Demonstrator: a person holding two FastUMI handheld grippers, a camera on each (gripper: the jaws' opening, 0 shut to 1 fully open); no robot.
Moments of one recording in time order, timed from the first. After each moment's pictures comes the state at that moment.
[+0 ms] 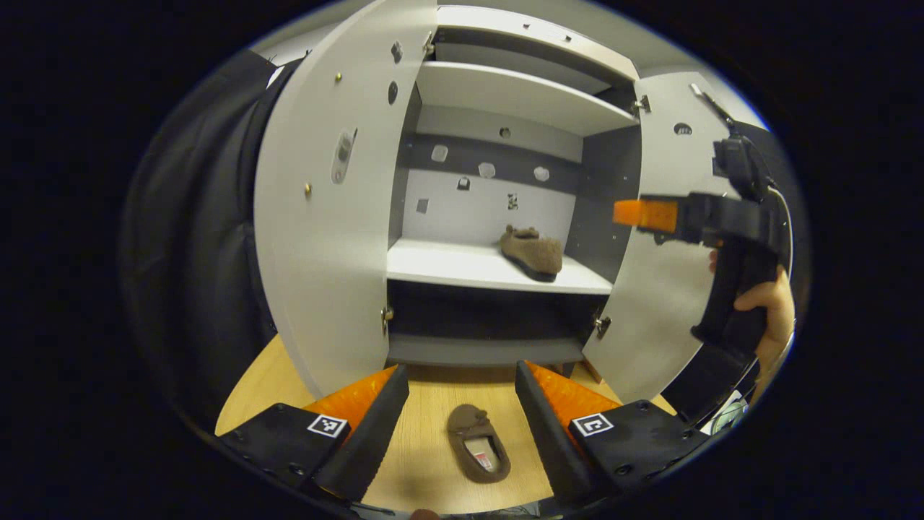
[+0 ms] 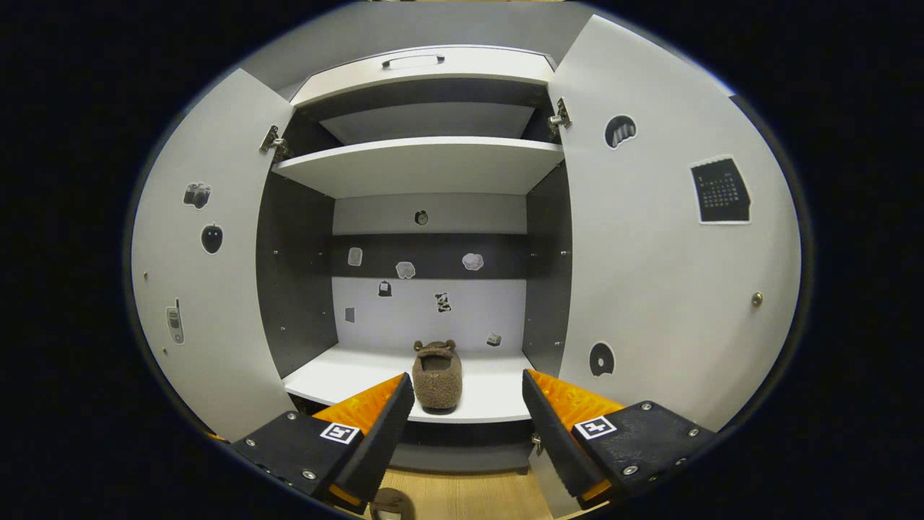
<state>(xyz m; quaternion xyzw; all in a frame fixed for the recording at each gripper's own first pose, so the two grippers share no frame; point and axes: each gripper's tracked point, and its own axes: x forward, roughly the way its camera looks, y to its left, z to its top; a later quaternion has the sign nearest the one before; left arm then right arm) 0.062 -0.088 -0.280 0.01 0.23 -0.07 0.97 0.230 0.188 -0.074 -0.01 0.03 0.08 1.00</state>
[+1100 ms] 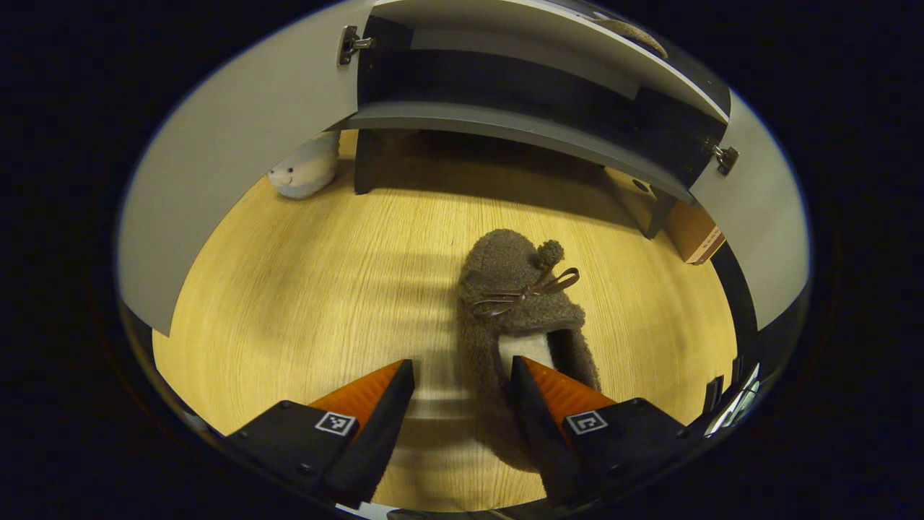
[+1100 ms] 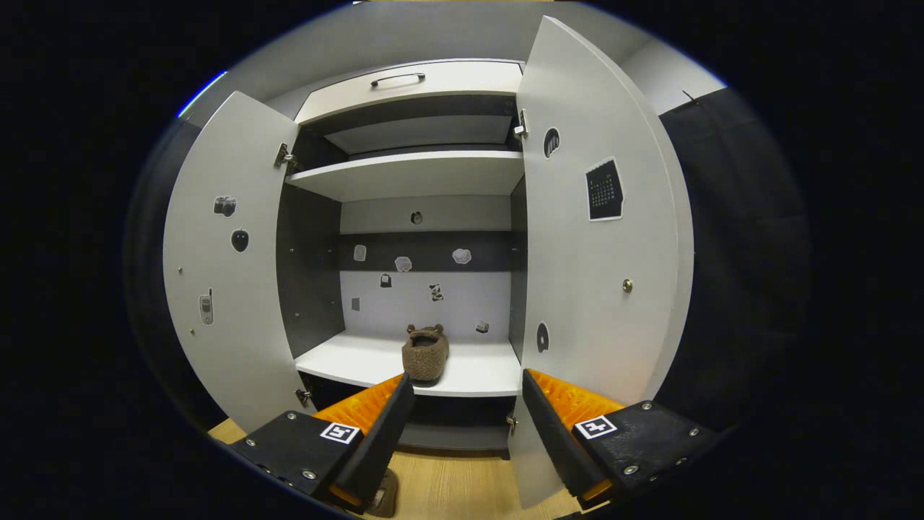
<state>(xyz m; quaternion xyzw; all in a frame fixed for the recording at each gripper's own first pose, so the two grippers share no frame) 0.055 -0.076 -0.586 0.00 0.50 -0.01 0.86 0.176 0.133 -0.073 -0.02 0.04 0.09 0.99</state>
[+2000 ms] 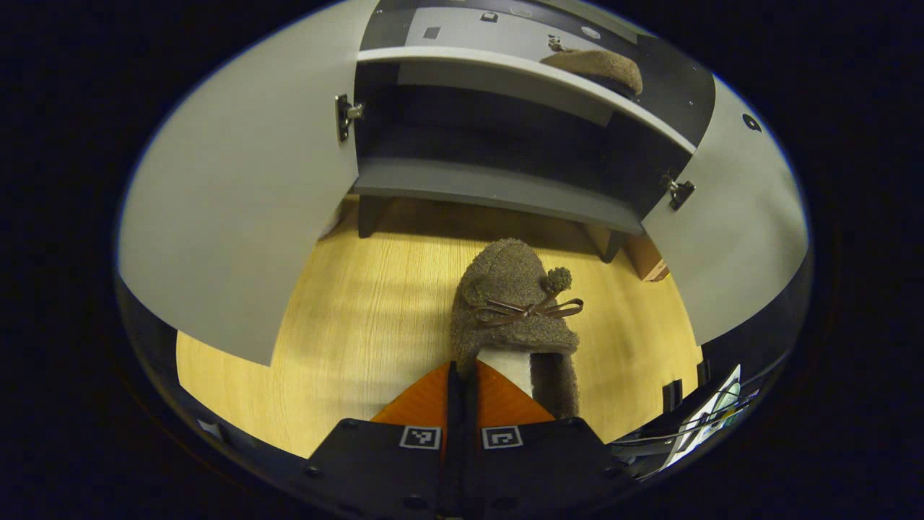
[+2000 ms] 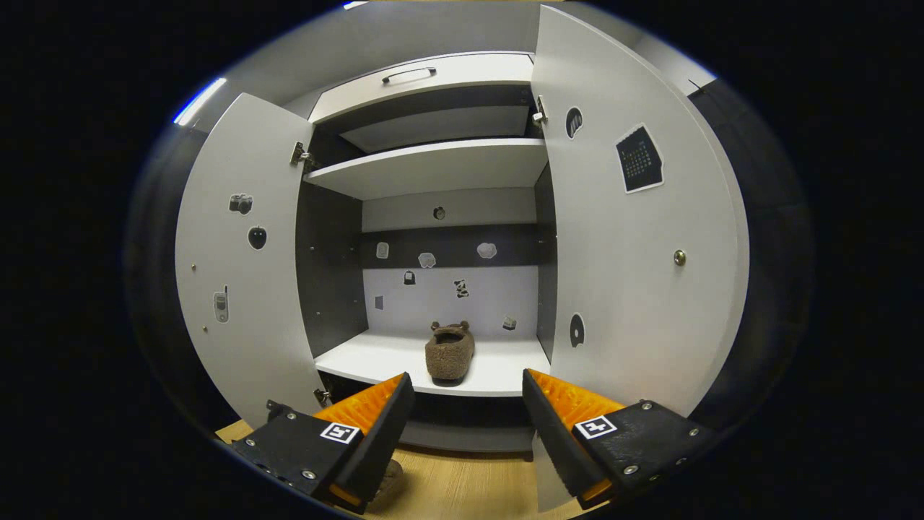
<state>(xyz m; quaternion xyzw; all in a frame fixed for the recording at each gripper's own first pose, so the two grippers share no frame) 0.078 -0.068 -0.456 0.00 0.48 -0.04 0.88 0.190 0.160 -0.091 0.00 0.04 0.15 0.99</state>
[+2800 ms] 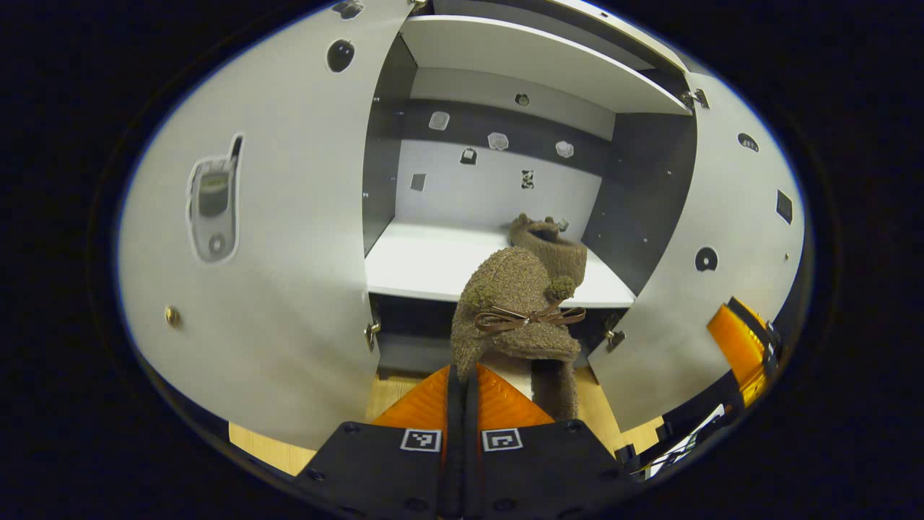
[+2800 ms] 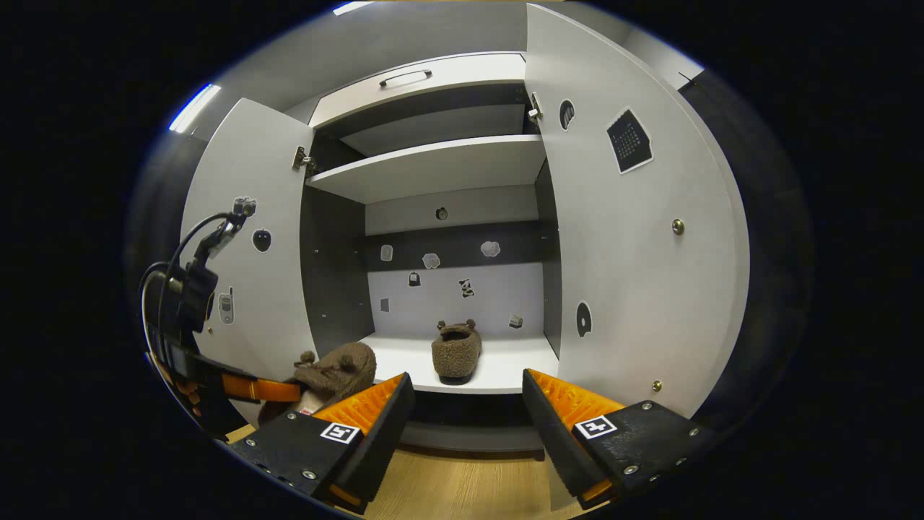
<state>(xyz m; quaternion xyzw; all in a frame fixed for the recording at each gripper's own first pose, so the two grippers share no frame) 0.208 -0.088 -0.213 0.01 0.29 -0.05 0.96 0.182 0.160 -0.099 0.01 0.03 0.16 0.99</state>
